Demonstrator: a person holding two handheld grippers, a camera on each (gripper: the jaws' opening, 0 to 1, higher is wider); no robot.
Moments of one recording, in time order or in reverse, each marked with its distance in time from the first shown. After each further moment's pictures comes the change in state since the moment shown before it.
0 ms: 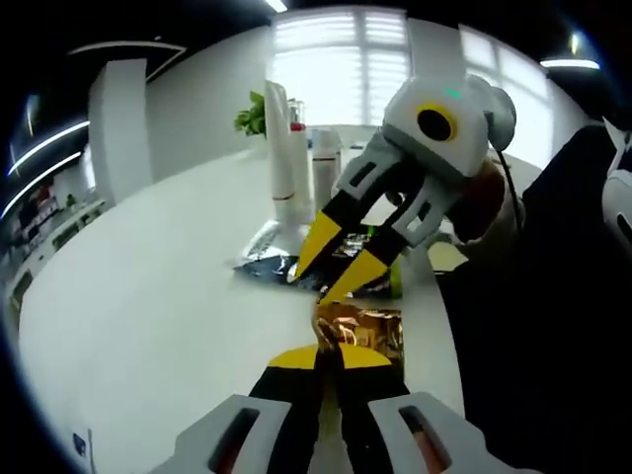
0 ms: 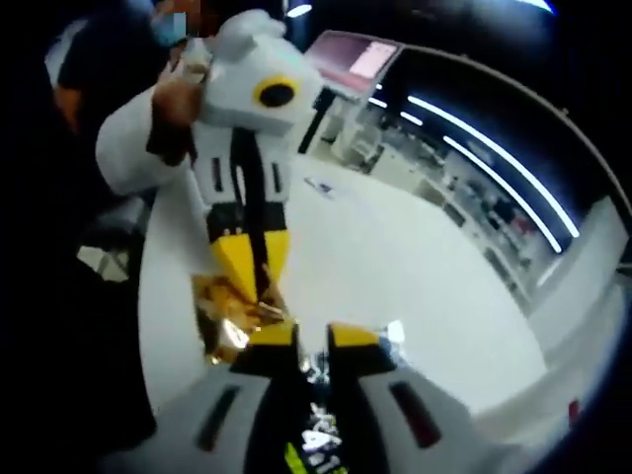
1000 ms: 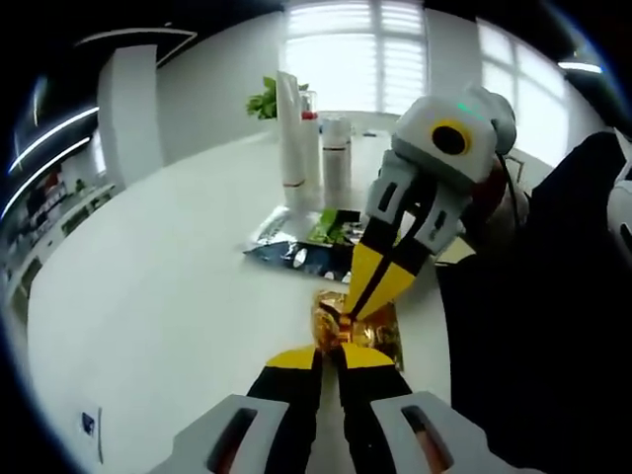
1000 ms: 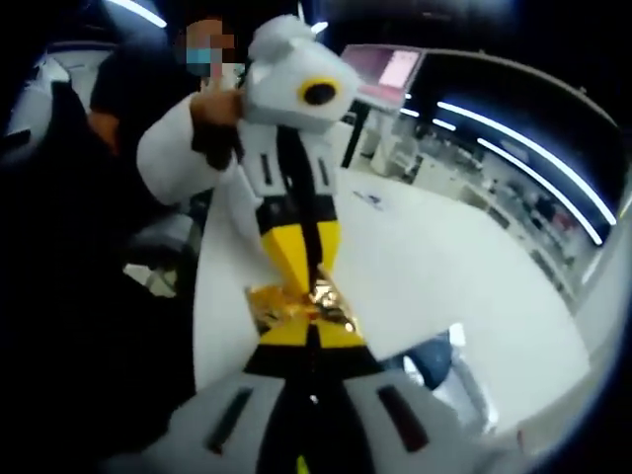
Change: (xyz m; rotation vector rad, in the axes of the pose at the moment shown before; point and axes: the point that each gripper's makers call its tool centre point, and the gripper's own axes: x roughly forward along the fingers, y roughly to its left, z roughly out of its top) left arm -0.017 0.004 -0.003 -0.034 0.076 0.058; right arm 0.002 0.043 -0.002 0.077 -0.063 0.236
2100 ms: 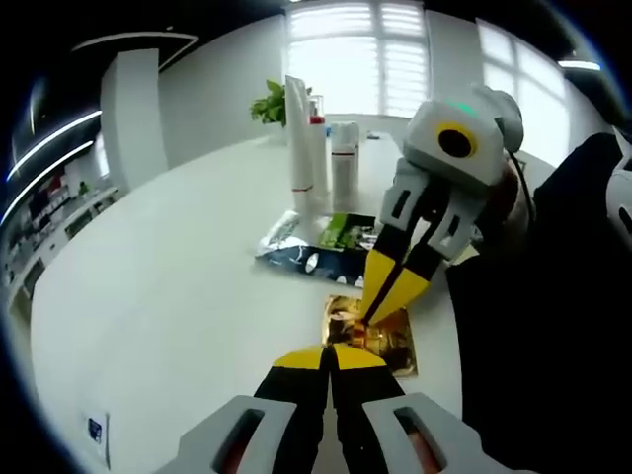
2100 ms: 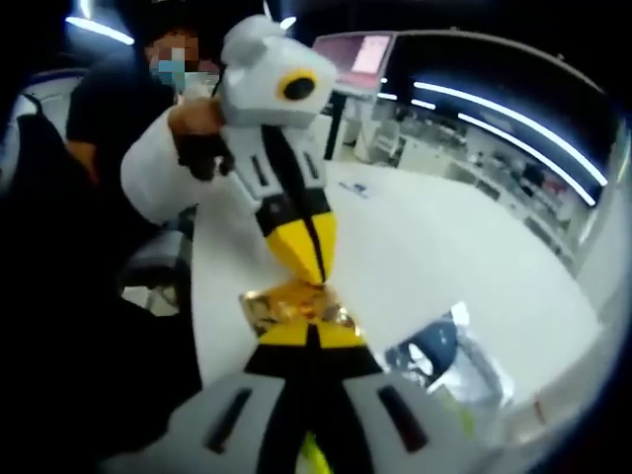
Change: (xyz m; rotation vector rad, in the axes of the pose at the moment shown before) left arm 0.002 0.012 0.005 0.006 -0.011 0.008; right arm -0.001 0.004 0.000 0.161 0.028 -0.060
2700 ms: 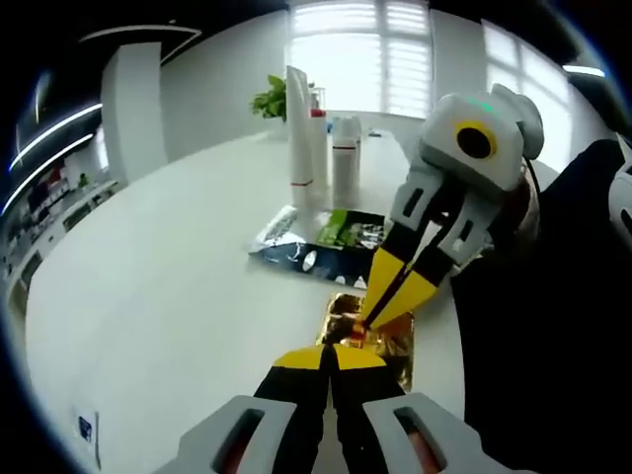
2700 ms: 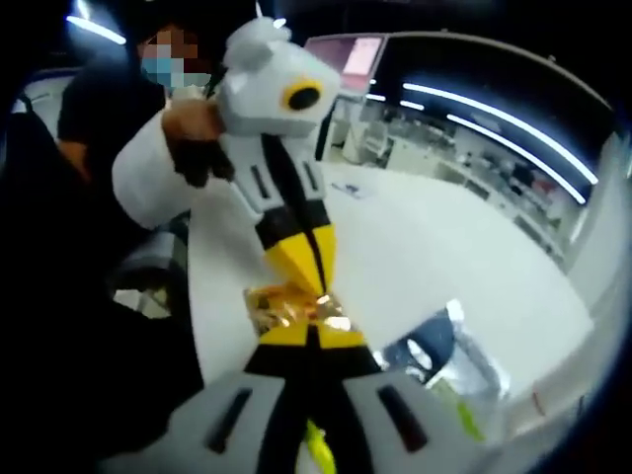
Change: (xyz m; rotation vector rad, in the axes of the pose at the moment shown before) left arm 0.011 -0.007 -0.001 -0.028 -0.002 -0.014; right arm 0.000 -0.002 0.001 -0.018 0.003 -0.038
